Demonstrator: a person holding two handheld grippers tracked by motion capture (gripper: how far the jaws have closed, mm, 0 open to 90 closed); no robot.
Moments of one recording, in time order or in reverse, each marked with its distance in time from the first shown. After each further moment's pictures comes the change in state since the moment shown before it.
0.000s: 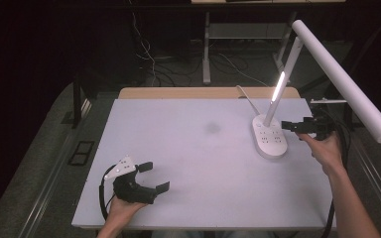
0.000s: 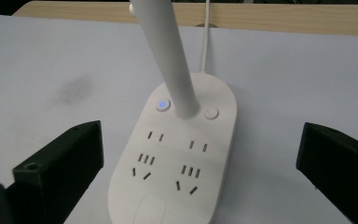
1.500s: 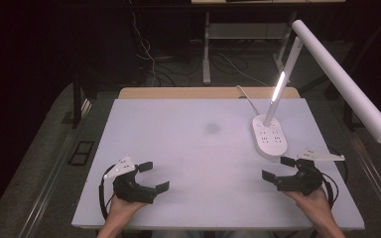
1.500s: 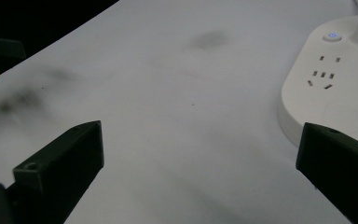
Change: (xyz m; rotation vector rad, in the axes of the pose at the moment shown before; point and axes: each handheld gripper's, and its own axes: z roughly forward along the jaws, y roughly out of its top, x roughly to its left) left arm 0.001 0.000 0.000 -0.003 -0.004 -0.008; right arm 0.089 -0.118 -0.033 -0.102 0.269 -0.128
